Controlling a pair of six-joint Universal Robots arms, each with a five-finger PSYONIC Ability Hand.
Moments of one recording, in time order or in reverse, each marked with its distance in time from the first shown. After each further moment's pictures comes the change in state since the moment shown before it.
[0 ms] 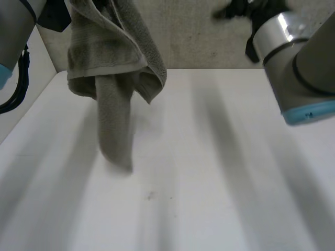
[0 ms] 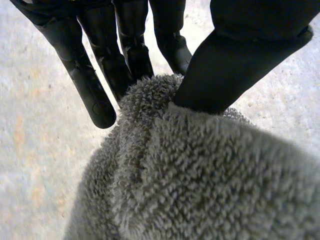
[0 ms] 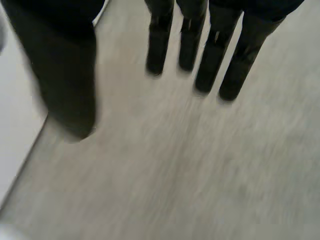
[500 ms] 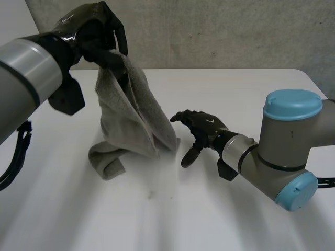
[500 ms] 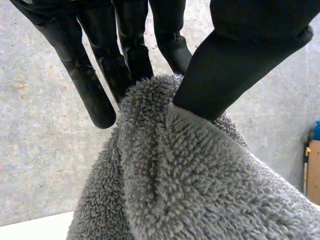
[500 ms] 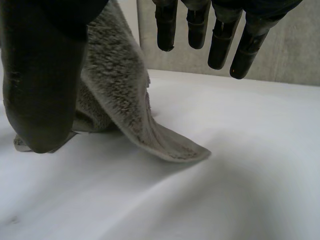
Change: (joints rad) left arm -0.070 0.240 -0.464 -0.141 0.034 -0.045; right arm 0.030 0.139 0.372 0.217 -0.235 0.089; left_hand 0.000 0.001 0.001 0.000 0.000; right_hand -0.292 -0.257 -0.283 -0.269 -0.287
